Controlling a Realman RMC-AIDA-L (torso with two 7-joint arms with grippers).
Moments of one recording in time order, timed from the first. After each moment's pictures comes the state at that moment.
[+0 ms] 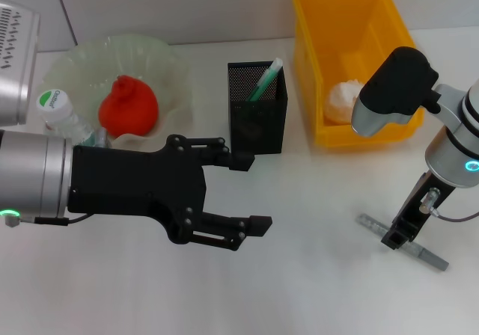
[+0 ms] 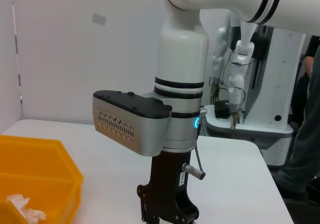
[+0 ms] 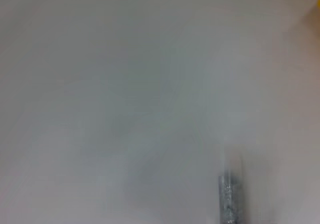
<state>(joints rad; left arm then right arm) -0.37 -2.07 1.35 1.32 1.71 1.58 -1.73 0.63 2.08 -1.41 -1.20 -2.76 -1.65 2.51</state>
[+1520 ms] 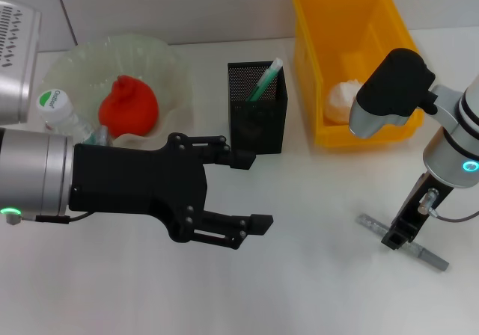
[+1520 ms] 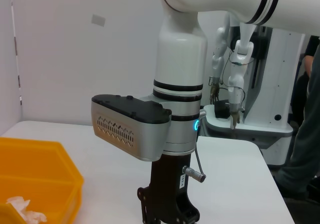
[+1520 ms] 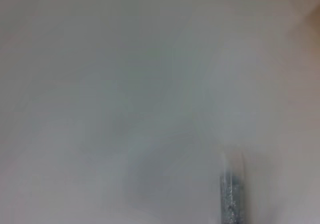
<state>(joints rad) -0.37 -2.07 1.35 1.32 1.71 1.58 -1.73 0.64 2.08 -1.41 -1.18 -2.77 -1.65 2.51</state>
